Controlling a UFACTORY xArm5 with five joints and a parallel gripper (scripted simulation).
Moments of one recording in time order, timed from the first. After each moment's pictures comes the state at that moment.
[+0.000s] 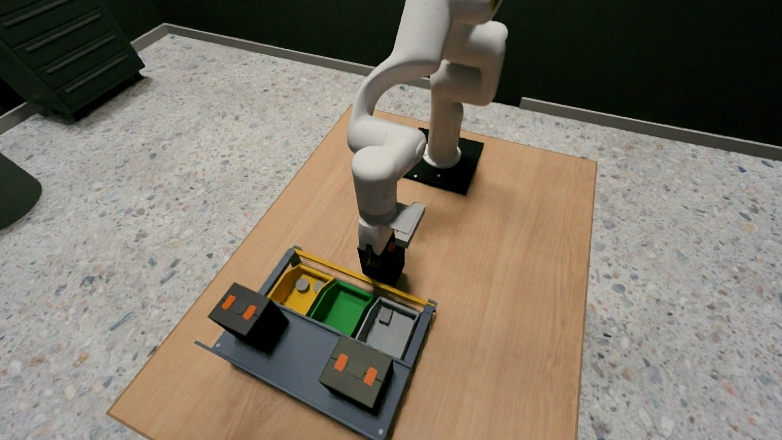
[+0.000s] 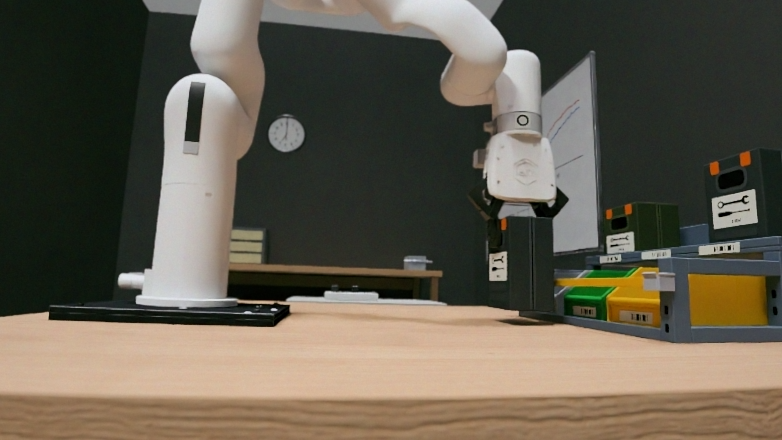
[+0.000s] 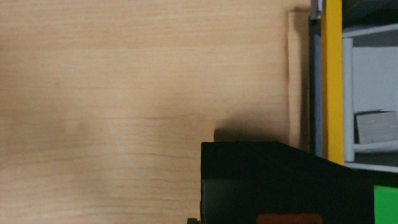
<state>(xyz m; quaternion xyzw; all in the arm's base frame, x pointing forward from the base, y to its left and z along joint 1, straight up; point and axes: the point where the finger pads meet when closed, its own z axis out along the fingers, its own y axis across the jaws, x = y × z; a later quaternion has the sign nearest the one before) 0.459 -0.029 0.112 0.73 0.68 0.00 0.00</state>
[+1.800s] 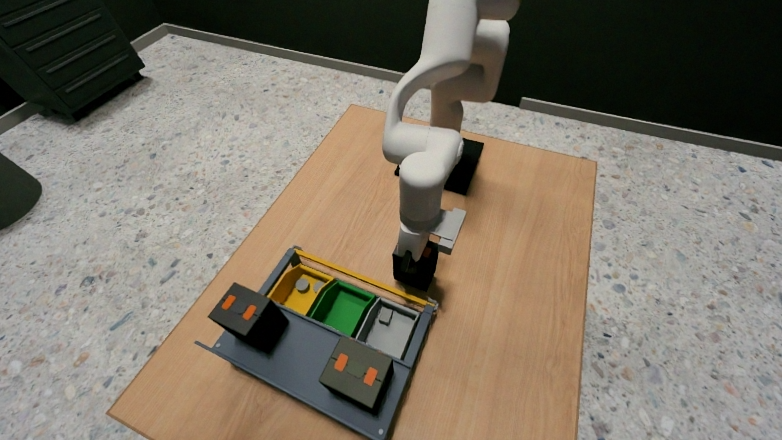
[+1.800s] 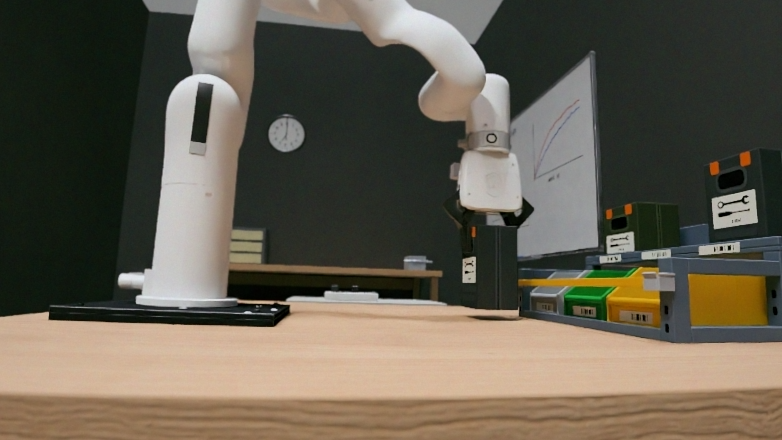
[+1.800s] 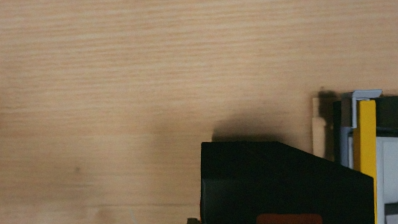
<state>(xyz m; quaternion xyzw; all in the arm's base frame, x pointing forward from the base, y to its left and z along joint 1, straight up) 0.444 0.049 0.108 0.73 0.68 0.00 0.00</state>
